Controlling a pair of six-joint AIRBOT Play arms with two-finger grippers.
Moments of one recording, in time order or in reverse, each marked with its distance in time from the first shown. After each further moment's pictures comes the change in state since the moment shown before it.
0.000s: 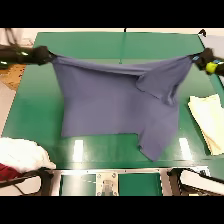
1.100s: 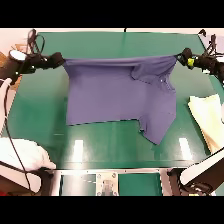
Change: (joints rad) left arm -0.028 -0.355 0.135 -0.048 0.185 0.013; right arm 0.031 -0.594 0.565 -0.140 0.076 0.067
